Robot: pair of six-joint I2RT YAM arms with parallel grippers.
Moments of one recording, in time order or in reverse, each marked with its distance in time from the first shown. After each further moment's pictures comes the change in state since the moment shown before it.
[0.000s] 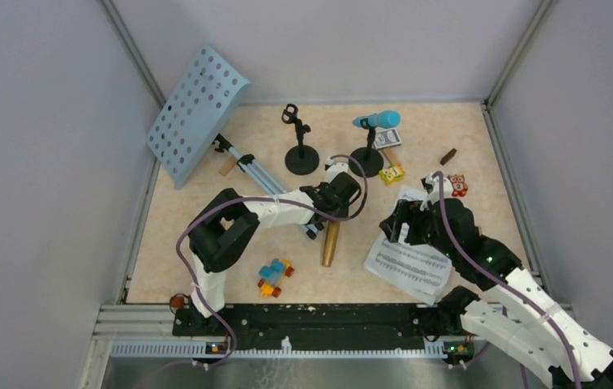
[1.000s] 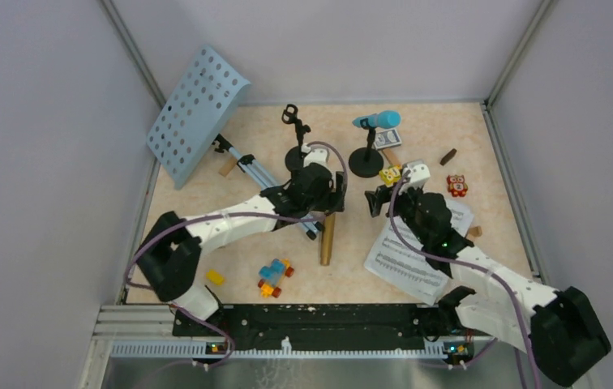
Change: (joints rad) left arm 0.048 -0.299 -0.148 0.032 -0.001 0.074; right arm -0.059 0.291 -0.277 0.950 0.021 -0.322
